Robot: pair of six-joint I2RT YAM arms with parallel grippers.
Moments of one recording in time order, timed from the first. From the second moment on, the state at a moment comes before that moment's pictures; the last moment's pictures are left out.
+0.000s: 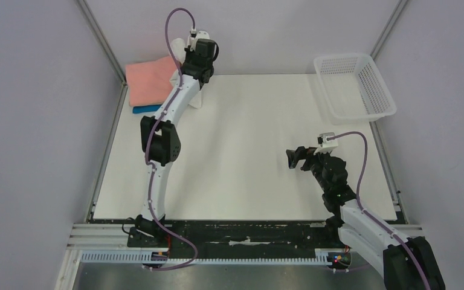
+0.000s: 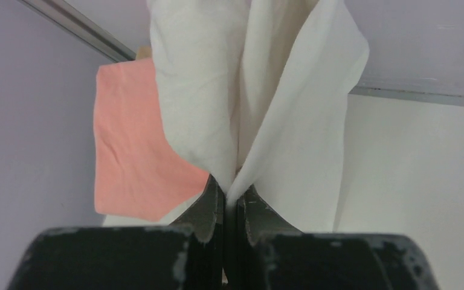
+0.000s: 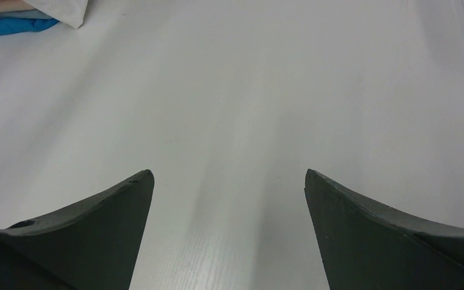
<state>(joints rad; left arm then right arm) -0.35 2.35 2.33 -0.49 -0.79 0.05 0.32 0.83 0.15 0.50 0.02 0.24</state>
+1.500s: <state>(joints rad) -0.06 2.41 2.44 -0.45 -0.79 0.02 0.32 0.91 0.18 0.48 0.07 0.25</state>
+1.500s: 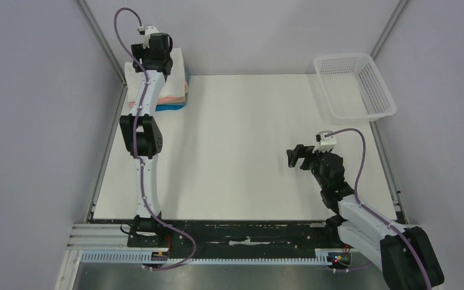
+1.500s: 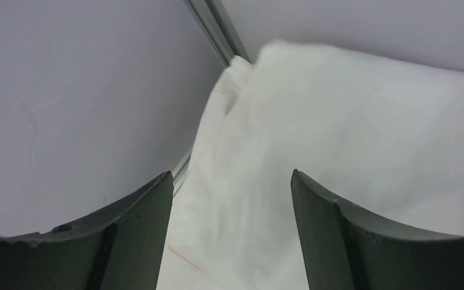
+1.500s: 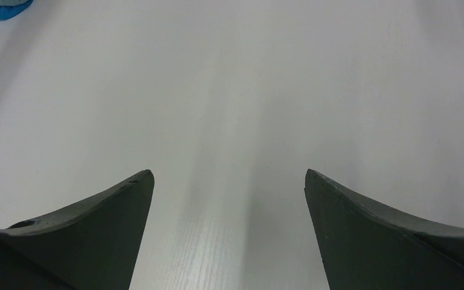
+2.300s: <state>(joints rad) -0.18 1.69 1.54 -0.35 -0.41 -0.37 0.32 0.81 0.19 0.39 0.11 0.32</state>
